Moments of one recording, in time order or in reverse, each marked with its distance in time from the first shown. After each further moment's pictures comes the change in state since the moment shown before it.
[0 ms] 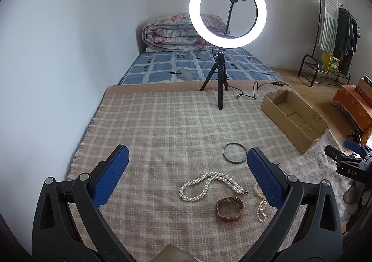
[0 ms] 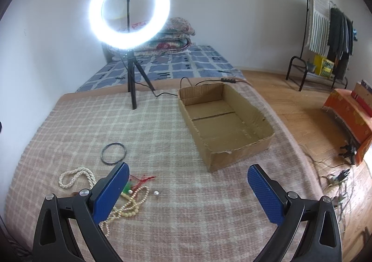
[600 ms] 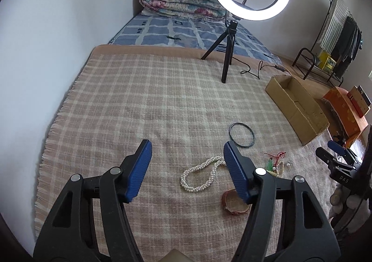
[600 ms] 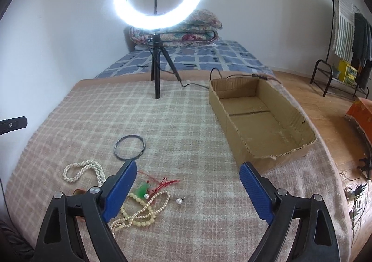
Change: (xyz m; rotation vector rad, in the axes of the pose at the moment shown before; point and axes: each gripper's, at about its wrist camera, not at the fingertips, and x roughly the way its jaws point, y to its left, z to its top) left arm 0.067 0.045 -0.014 -0.104 0.197 -0.122; right arm 0.047 0.028 -0.007 -0.093 0.048 0.133
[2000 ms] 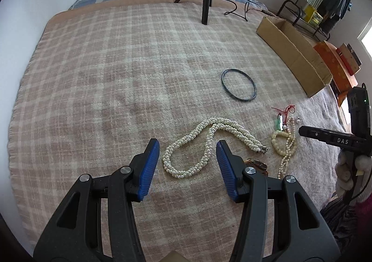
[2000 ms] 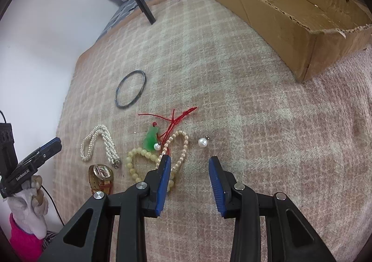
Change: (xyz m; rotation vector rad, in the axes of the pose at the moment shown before) left arm 0.096 -0.014 -0.020 0.141 0.289 -0.102; right arm 0.086 -0.024 -0.042 0.319 0.438 0.270
